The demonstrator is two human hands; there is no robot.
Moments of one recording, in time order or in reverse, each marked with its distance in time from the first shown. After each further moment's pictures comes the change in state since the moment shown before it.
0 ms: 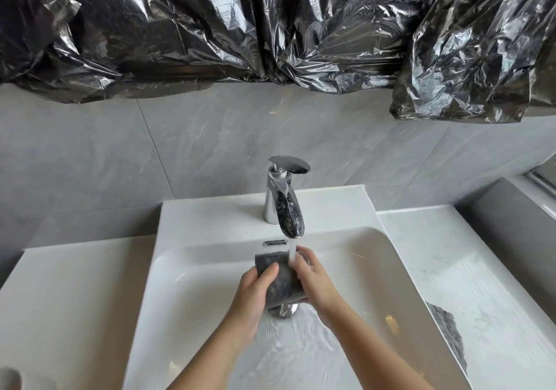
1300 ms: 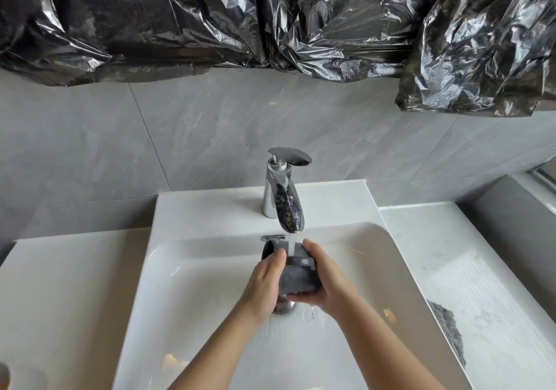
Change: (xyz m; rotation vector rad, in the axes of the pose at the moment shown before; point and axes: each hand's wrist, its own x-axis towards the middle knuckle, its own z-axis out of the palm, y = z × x) left_hand 0.007 0.001 0.014 0.137 -0.135 0.106; right_hand 0.006 -0.010 -0.015 0.320 0.033 0.393
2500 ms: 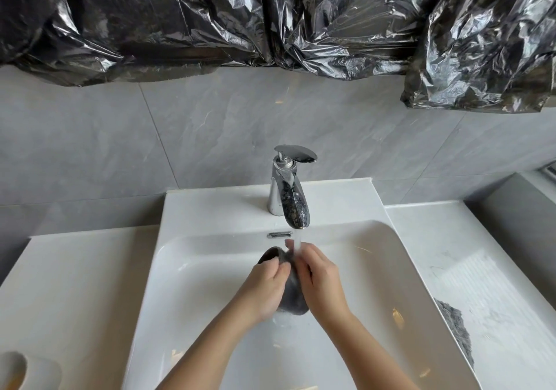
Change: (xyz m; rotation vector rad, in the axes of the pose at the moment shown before) left_hand -0.007 0.006 -0.018 0.627 -0.013 -0.021; right_hand -0.005 0.033 0.007 -0.656 0.132 -1.032
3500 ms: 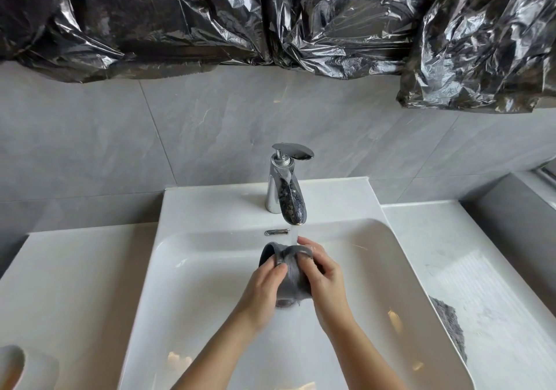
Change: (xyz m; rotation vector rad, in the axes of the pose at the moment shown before) left_hand -0.014 -0.006 0.016 -0.540 0.006 0.050; right_hand -0.008 0.008 -0.003 0.524 0.066 0.351
